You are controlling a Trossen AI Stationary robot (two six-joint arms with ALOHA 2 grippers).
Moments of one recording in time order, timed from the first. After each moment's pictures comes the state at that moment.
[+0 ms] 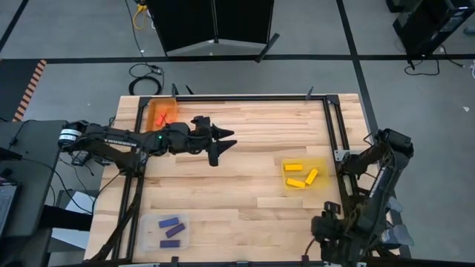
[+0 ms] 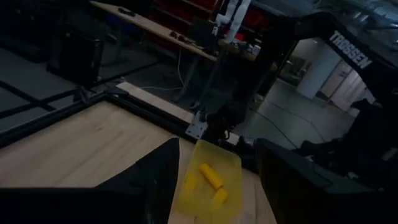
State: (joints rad) left arm 0.00 1.25 0.82 0.39 -0.20 -0.41; right arm 1.06 1.60 1.30 -1.07 0.21 1.31
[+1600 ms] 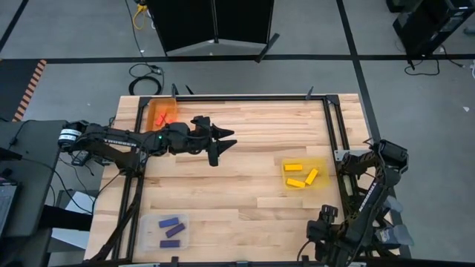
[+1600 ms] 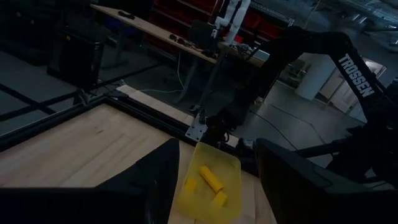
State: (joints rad) left arm 0.00 1.25 0.82 0.40 -0.20 -0.40; right arm 1.06 1.75 1.25 -1.05 0.16 1.33
